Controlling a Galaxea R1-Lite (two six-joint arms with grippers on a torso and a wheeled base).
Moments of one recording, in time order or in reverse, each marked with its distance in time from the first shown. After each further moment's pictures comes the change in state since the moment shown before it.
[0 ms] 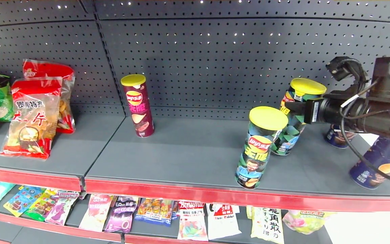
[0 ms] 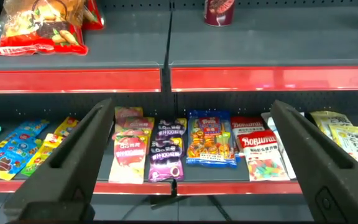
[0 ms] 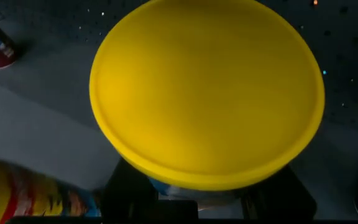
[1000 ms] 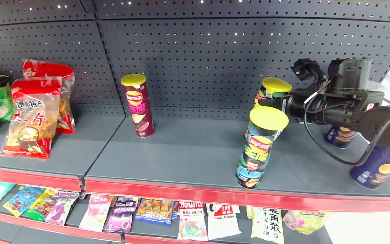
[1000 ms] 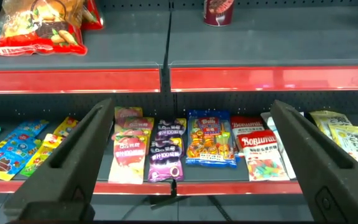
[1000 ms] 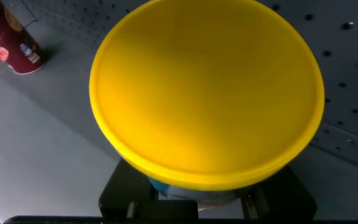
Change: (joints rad) left arm 0.000 0.000 0.000 0.000 0.000 0.000; right arm 0.052 0.200 -0.157 -0.058 0.097 -0.011
